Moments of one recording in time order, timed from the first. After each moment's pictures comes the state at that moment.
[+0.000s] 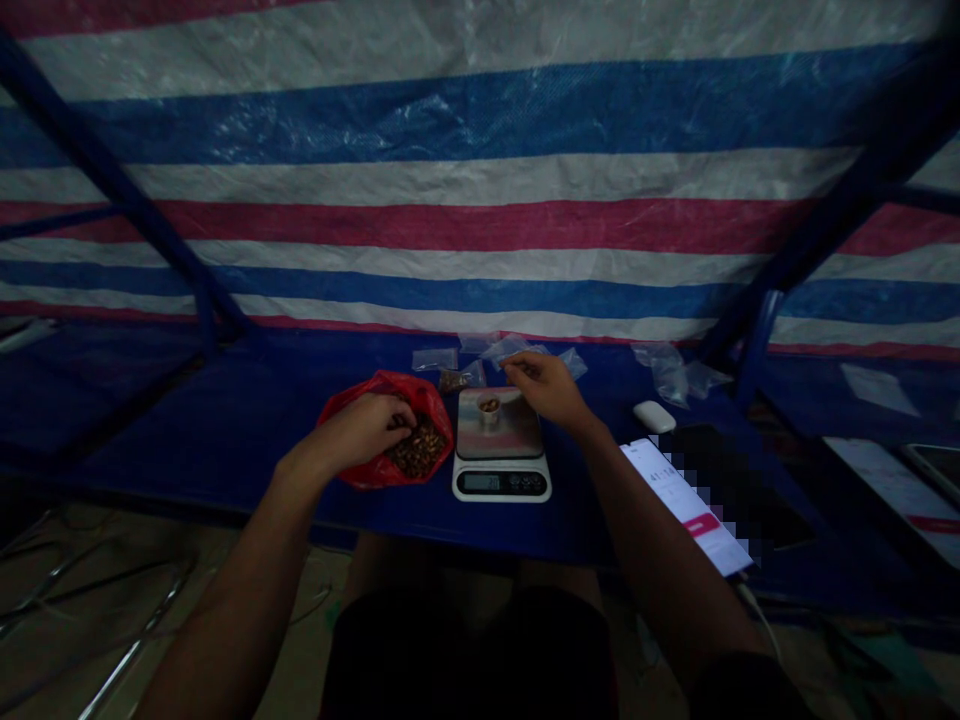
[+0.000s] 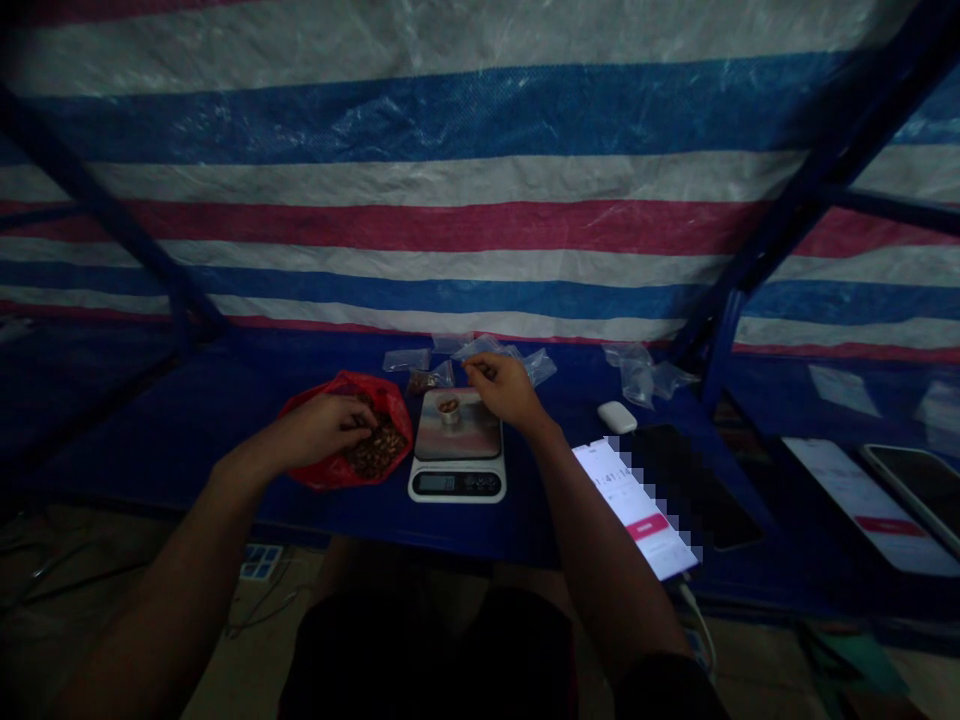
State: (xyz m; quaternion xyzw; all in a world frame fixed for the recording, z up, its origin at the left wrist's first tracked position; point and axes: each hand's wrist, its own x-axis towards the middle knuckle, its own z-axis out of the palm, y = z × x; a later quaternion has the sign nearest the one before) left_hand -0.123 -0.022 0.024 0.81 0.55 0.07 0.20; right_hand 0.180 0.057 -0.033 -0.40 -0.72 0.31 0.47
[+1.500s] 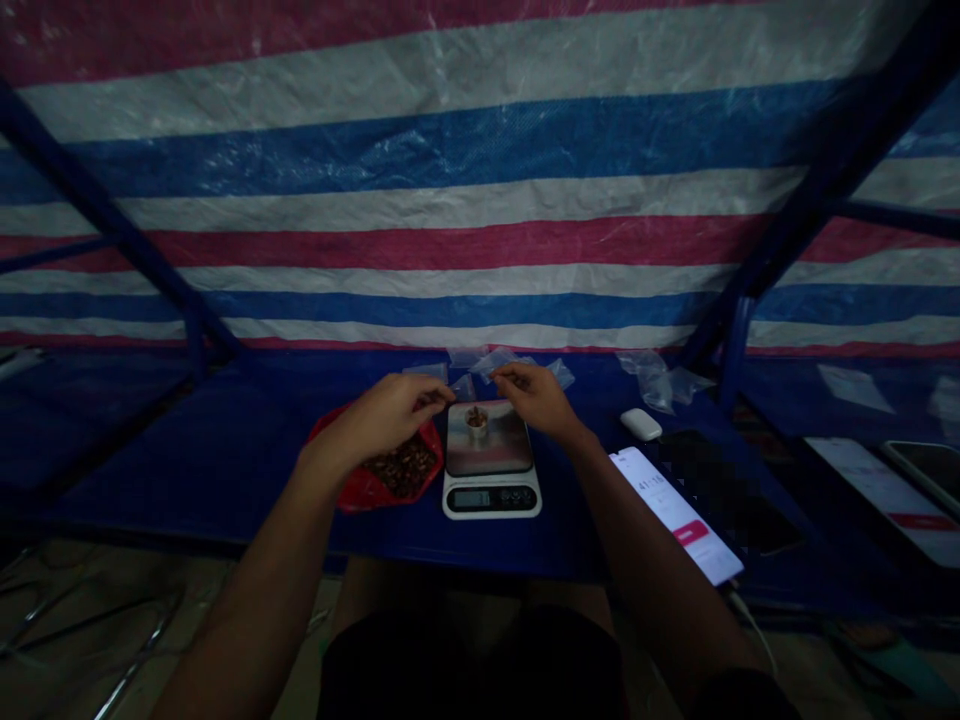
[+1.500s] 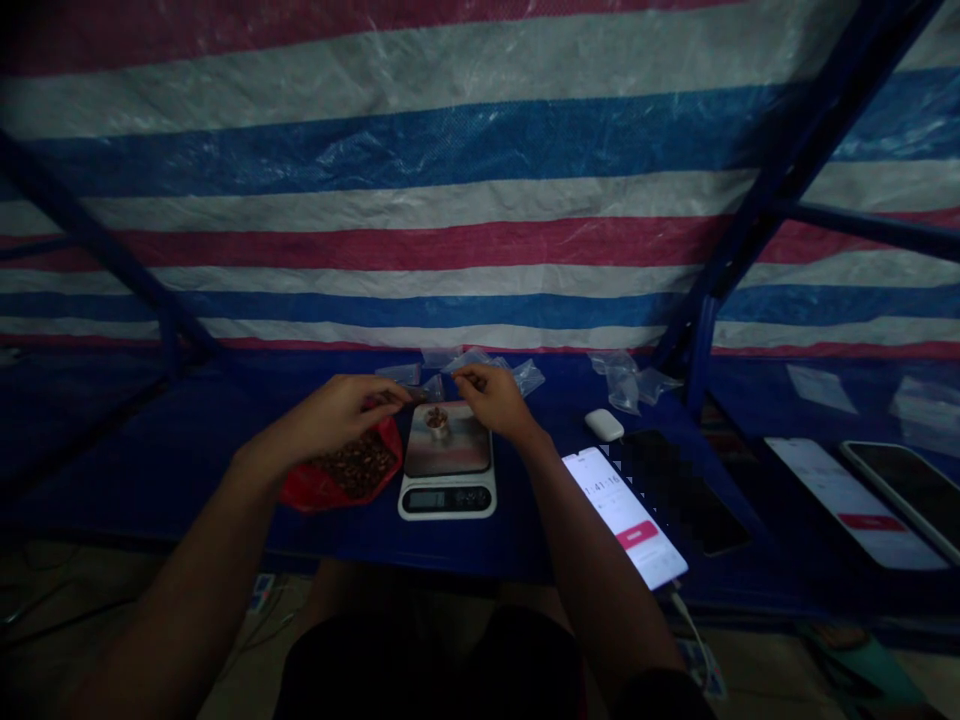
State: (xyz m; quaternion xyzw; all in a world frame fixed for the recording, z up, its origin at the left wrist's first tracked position) left_hand -0.061 -0.006 0.071 0.85 0.47 0.14 0.18; right_hand 0.184 0.053 -0.022 -0.39 -0.73 0.30 0.48
